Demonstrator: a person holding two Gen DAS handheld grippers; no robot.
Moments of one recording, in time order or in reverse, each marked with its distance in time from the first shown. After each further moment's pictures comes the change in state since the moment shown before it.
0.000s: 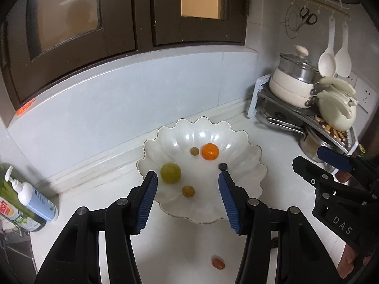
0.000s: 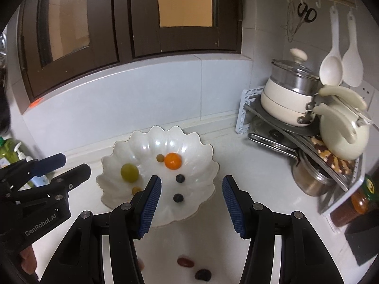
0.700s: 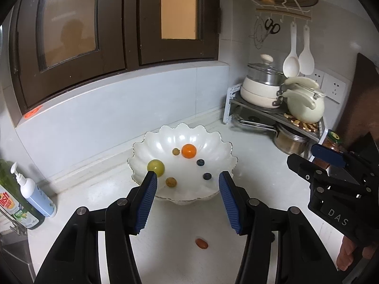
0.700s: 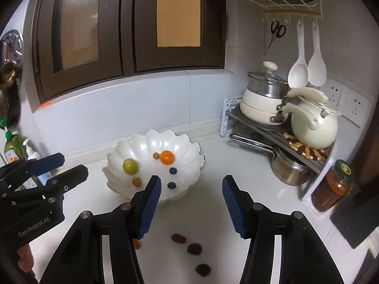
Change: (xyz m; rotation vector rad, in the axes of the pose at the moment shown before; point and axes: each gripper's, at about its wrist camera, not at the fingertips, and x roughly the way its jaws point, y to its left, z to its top) left arm -0.070 -0.018 -0.045 0.058 -0.118 -0.079; right arm -0.079 -0.003 -0.049 0.016 -0.108 -0.061
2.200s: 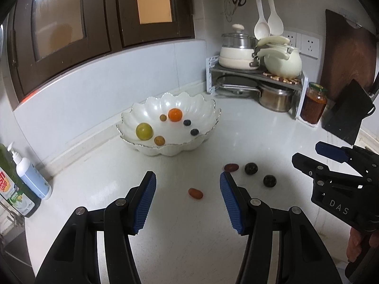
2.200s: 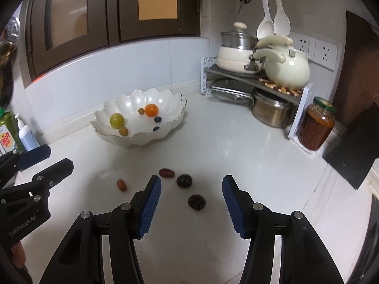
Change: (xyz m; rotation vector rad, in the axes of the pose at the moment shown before) left arm -0.014 -0.026 -0.105 0.126 0.044 -0.026; right arm -0.024 -0.004 -0.119 0.092 0.092 -0.096
